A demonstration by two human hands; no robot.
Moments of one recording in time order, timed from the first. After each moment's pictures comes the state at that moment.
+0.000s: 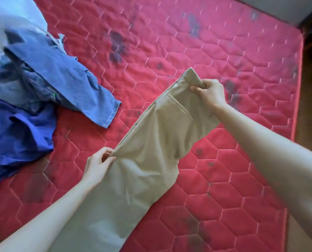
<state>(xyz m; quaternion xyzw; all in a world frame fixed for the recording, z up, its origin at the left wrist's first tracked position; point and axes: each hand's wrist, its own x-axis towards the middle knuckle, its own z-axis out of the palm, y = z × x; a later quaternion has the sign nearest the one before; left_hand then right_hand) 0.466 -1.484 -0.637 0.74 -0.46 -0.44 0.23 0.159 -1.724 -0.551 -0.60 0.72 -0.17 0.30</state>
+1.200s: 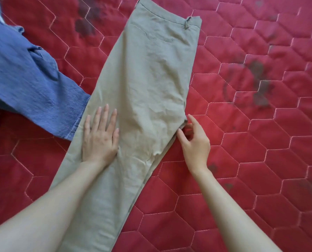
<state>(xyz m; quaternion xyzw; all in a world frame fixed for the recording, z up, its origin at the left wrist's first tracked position) 0.427 -1.619 -0.793 0.70 -0.71 -0.07 0.03 0.166 -1.639 -0.747 -0.57 0.73 -0.28 0.25</state>
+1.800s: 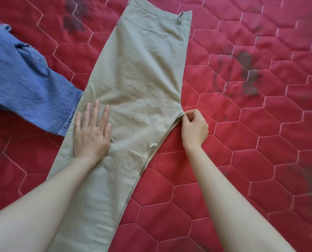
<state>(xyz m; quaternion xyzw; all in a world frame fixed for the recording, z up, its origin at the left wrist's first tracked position) 0.428 -1.615 -0.788 0.71 -0.69 -0.09 0.05 0.164 -1.662 -0.744 -0.41 0.85 -0.24 0.24</state>
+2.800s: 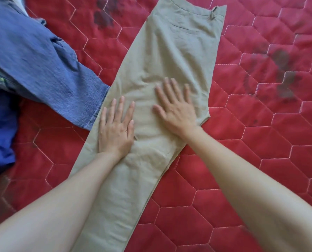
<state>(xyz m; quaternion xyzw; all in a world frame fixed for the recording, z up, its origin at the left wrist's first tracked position) 0.429 -1.613 -0.788 0.71 -0.70 -0.08 0.04 0.234 -1.707 -0.780 -0.85 0.53 0.05 0.05</state>
